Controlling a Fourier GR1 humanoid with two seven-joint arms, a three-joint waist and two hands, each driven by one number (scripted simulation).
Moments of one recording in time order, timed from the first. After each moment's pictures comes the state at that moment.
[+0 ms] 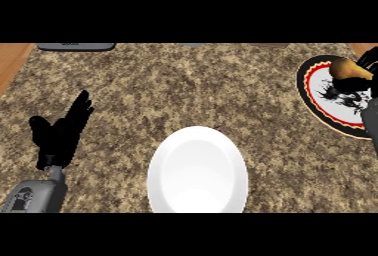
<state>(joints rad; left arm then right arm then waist) -0.16 0.27 0.01 -1.41 0.09 0.06 0.15 -0.69 -0.51 -0.18 -0.77 0.75 -0.50 0.23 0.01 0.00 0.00</state>
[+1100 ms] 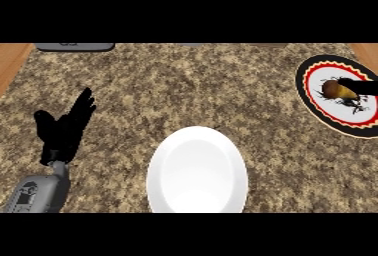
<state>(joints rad) -0.19 0.25 0.02 -1.38 0.08 0.05 0.17 -0.76 -0.58 -0.44 -0.50 0.43 -0.28 -0.42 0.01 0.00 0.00</state>
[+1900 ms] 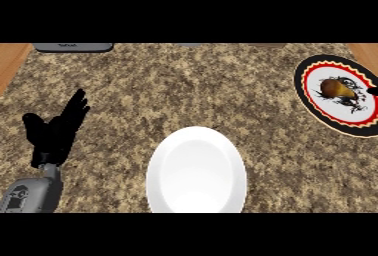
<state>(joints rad) -0.17 0.26 0.06 -1.40 0.08 0.01 0.16 -0.68 -0.64 -0.59 -0.54 0.11 0.10 -0.36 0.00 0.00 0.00</state>
